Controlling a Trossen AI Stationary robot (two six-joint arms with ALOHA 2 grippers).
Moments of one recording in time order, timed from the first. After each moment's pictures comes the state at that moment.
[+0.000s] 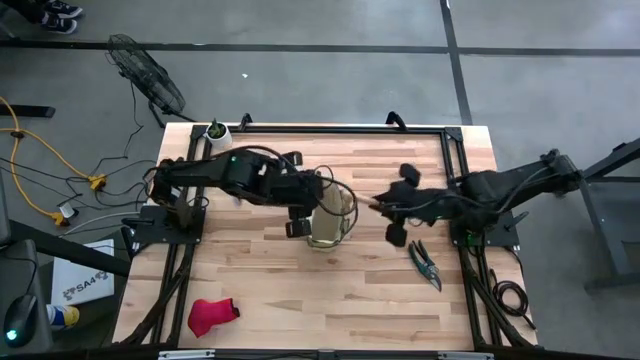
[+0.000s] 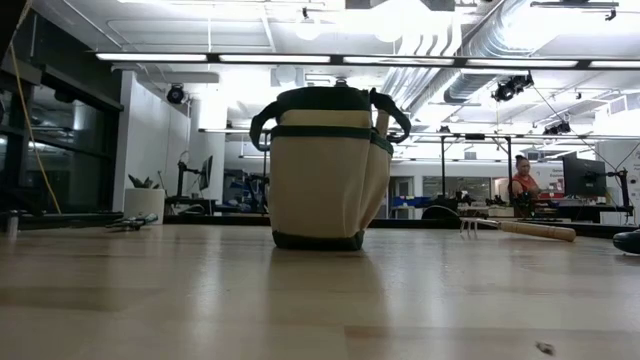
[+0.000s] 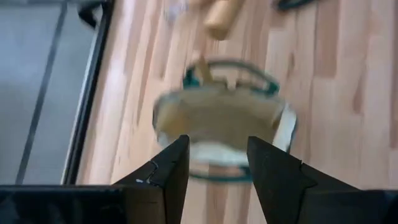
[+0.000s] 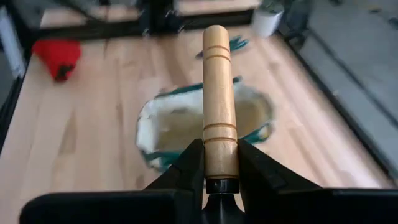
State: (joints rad) left arm -0.20 1.87 2.35 -1.48 -0.38 -0.18; right arm 0.33 1.17 1.21 -0.69 0.50 0.35
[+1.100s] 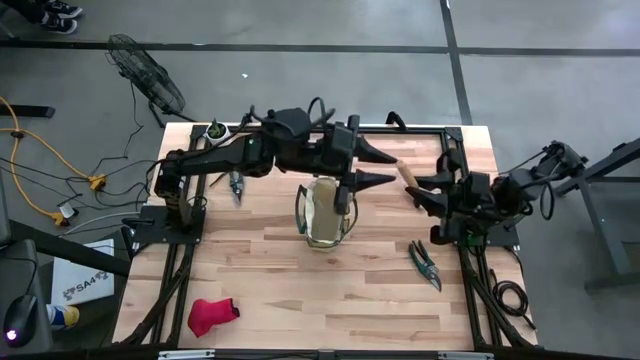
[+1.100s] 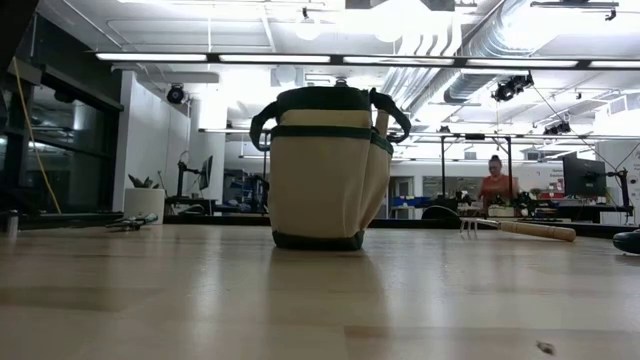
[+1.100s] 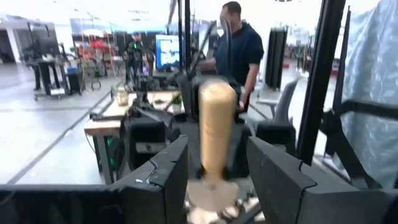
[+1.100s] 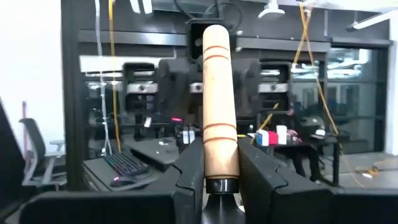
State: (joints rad) left arm -0.04 1.87 2.24 -0.24 0.13 -0.01; right arm 0.54 0.88 0.91 0.39 0.66 -0.23
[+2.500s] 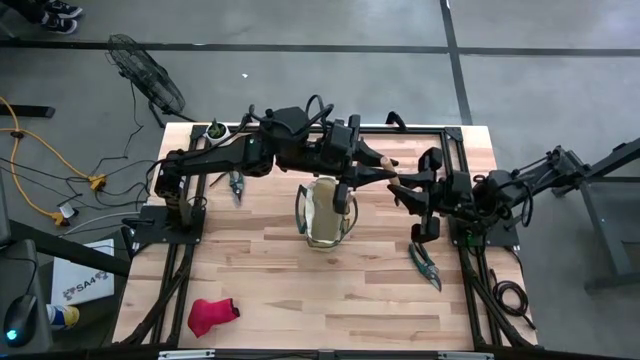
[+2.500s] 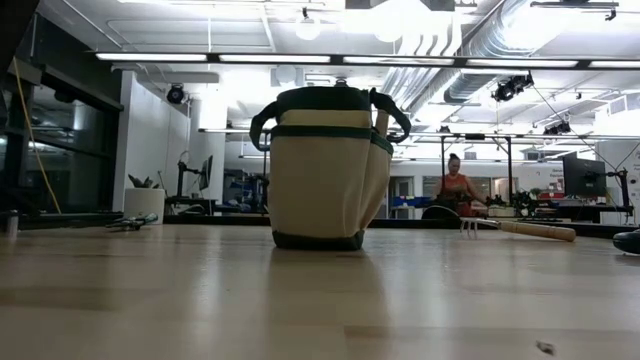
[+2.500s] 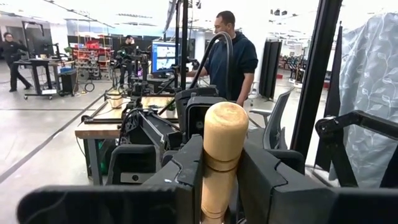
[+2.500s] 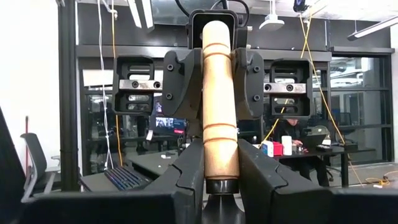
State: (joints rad) left arm -0.04 1.87 2.24 -0.21 0.15 -0.08; right arm 0.41 1.00 0.92 0.53 0.55 -0.18
